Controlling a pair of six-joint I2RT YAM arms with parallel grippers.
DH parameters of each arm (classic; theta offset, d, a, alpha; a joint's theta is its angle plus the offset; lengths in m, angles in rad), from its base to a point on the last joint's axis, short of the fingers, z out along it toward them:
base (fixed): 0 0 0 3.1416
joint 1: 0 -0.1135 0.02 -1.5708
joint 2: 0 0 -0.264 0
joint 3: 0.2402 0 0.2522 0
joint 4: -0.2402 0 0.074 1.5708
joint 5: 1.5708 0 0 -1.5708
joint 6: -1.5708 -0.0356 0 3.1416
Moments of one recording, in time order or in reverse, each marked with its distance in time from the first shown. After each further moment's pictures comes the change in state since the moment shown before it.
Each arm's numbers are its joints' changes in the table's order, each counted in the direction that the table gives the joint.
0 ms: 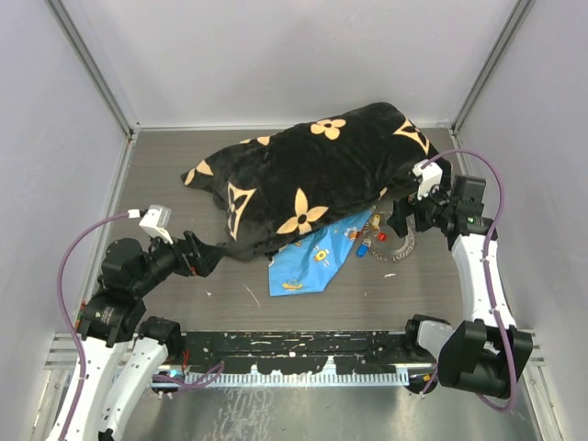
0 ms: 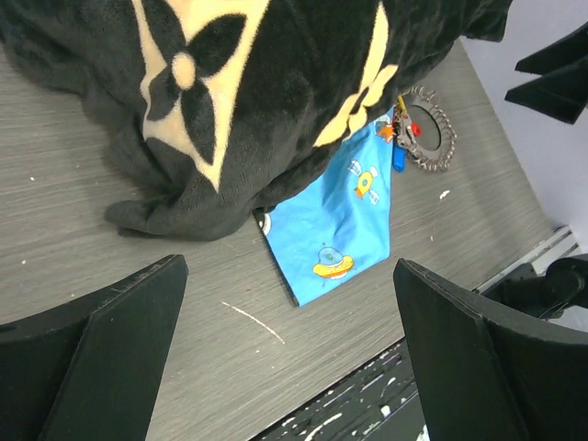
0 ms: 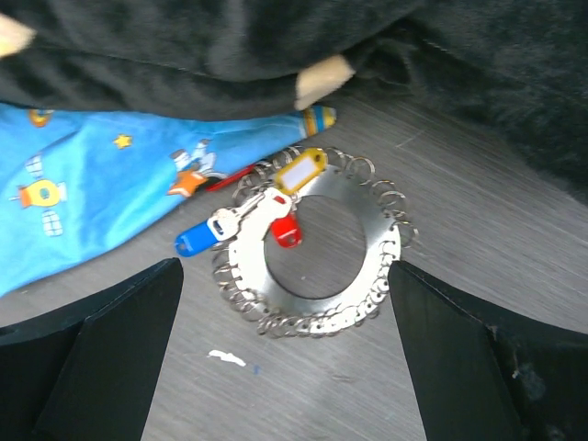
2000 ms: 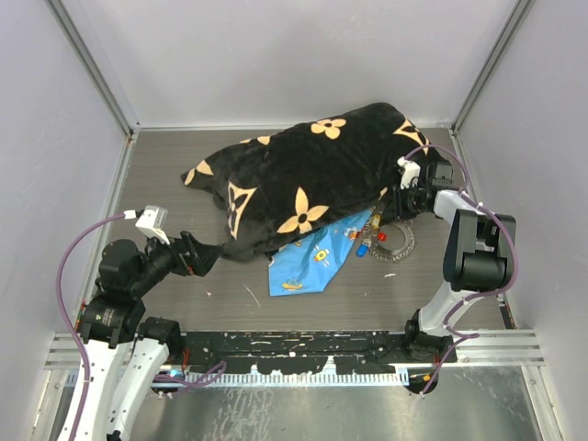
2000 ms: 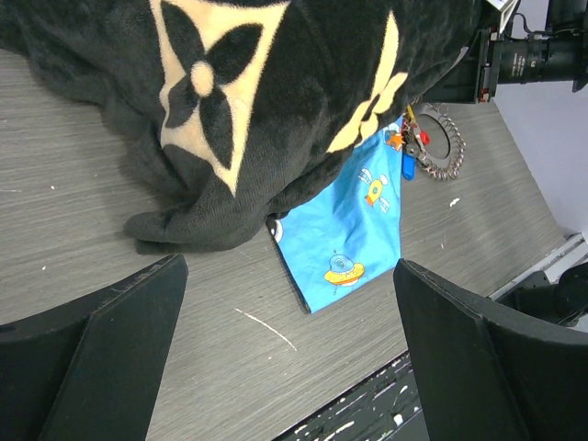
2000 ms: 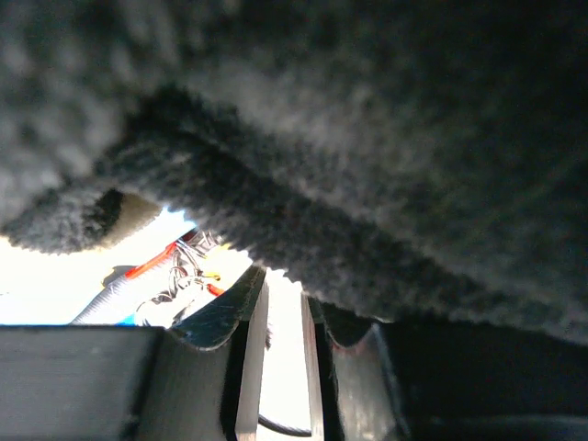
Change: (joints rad) left arm -0.072 0.014 -0.016 -0.002 0.049 -0.045; right arm -0.043 -0.657 0.139 0.250 0.014 -0.134
